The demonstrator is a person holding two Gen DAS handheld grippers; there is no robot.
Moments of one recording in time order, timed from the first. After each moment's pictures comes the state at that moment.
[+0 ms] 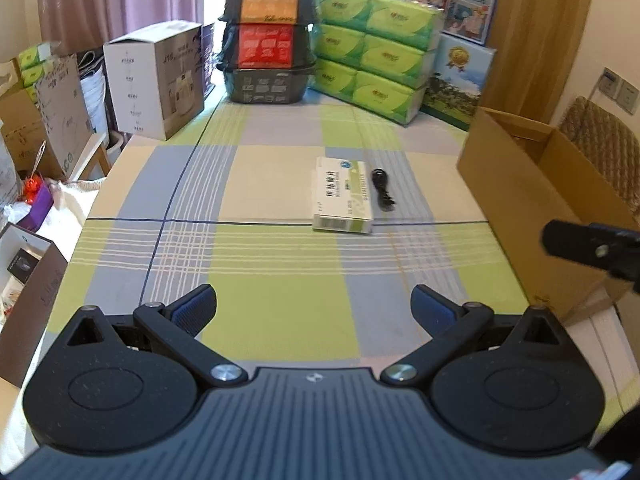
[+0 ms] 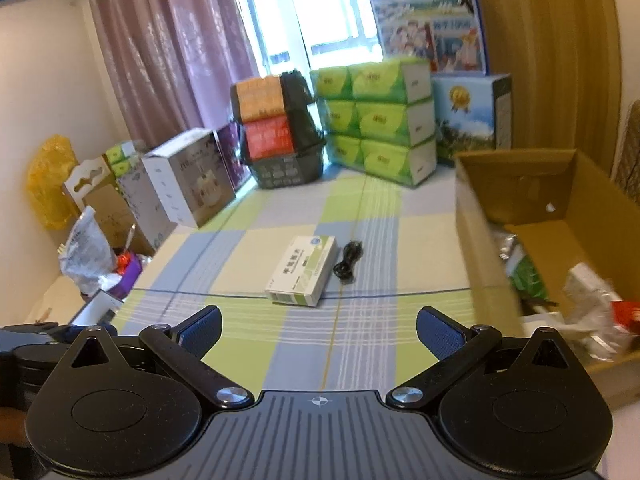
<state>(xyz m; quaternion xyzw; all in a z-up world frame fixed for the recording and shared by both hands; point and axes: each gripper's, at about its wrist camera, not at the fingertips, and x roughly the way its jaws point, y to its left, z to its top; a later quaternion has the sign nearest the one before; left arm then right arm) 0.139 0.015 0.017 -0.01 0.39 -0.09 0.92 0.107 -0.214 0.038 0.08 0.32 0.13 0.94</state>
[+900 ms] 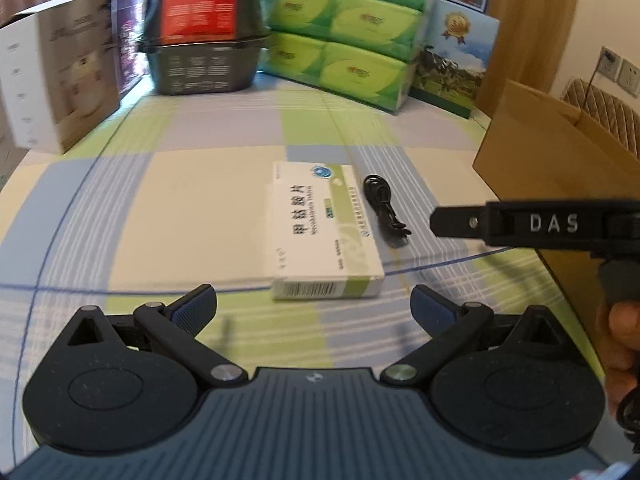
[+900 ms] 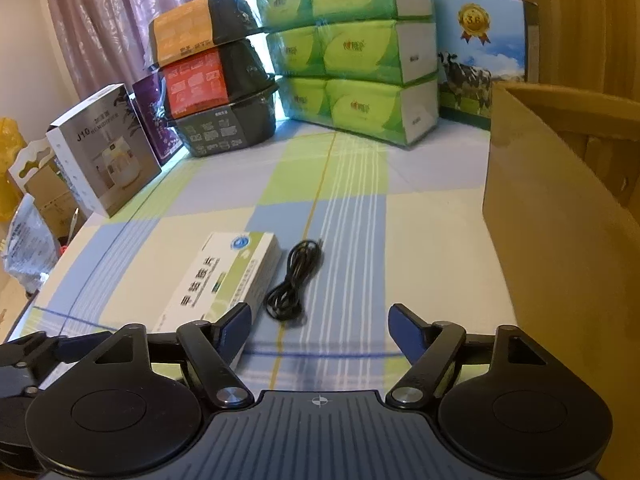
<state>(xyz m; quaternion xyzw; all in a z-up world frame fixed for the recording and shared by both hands) 0.278 -0.029 -0.083 0.01 0.38 -0.16 0.91 0.276 -0.220 -0.064 0.07 0.36 0.10 0.92</state>
